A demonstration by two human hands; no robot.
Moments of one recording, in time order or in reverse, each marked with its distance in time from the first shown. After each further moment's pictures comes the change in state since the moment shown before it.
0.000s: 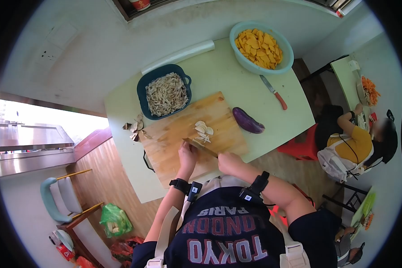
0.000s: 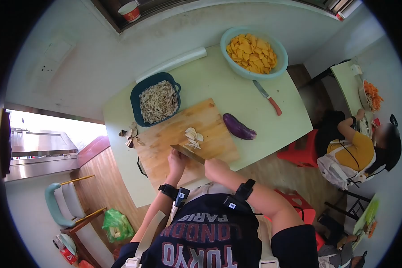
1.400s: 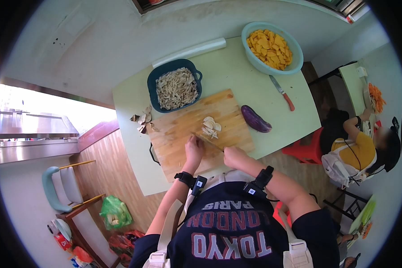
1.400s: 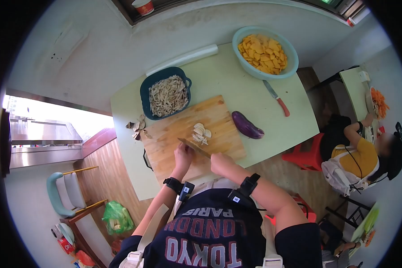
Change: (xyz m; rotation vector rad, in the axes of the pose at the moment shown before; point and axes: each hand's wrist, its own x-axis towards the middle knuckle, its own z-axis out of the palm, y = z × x) left_hand 0.000 0.004 -0.006 0.066 -0.002 0.012; right_hand 0.007 -0.004 -0.004 0.008 -0.007 -0.015
